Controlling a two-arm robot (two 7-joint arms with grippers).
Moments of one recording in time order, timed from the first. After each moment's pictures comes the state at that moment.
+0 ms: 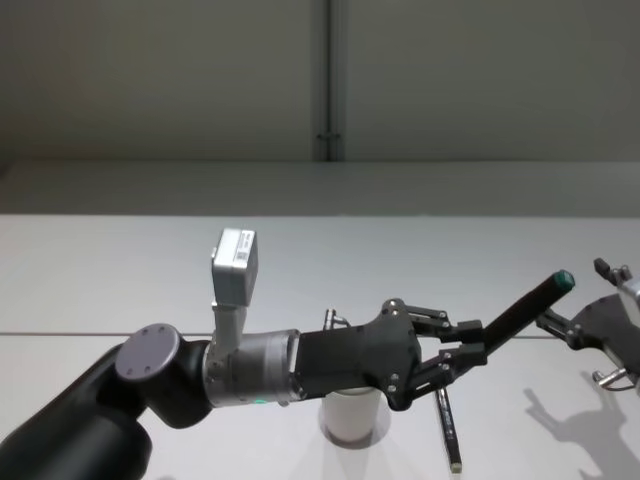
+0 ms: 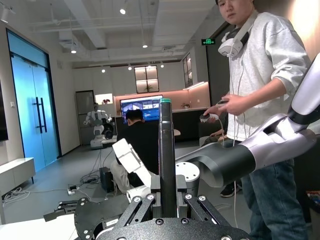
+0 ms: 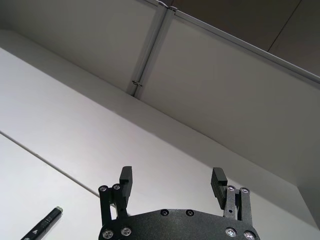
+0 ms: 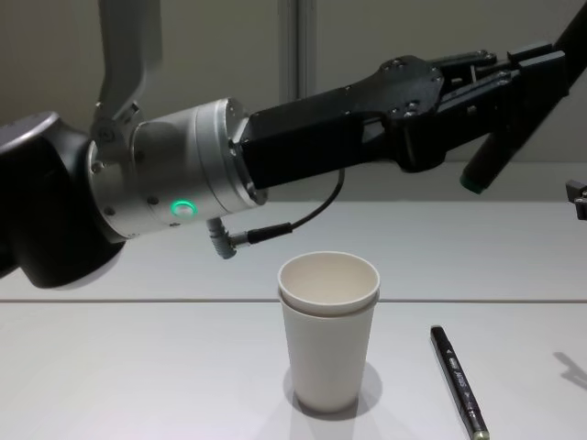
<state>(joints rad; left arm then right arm) -0.56 0.30 0.65 -1.12 -0.78 -0.29 -1.28 0.20 0.60 -0.45 -1.41 0.25 -0.12 -0.03</state>
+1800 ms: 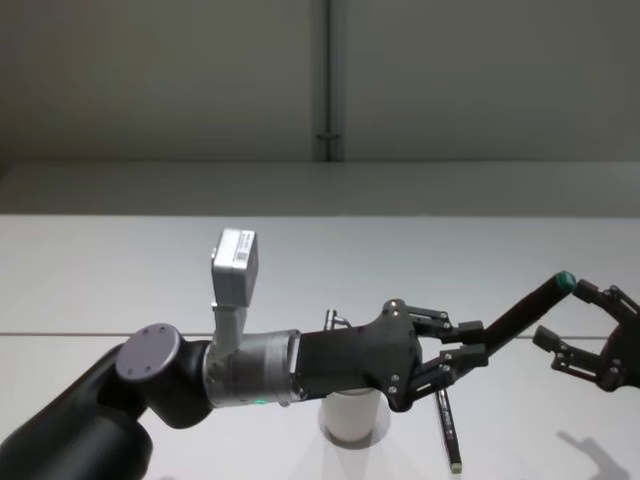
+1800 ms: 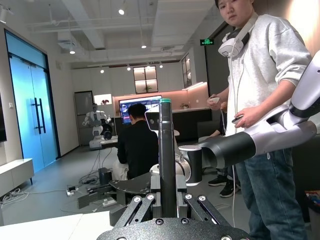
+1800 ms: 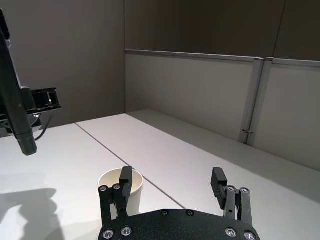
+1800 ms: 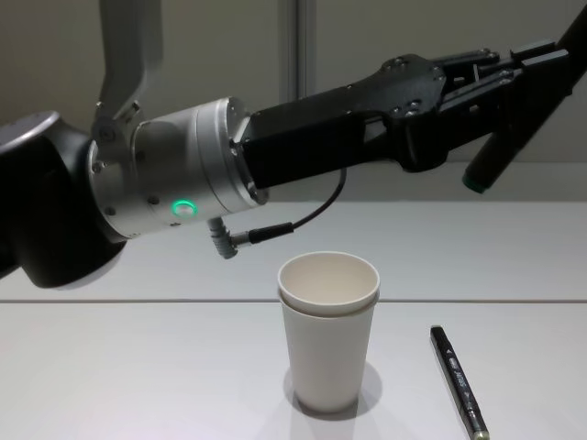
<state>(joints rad) -0.56 0.30 0.65 -1.12 -0.78 -0.29 -1.28 0.03 0.74 -0.28 -1.53 0.75 -0.25 0.63</state>
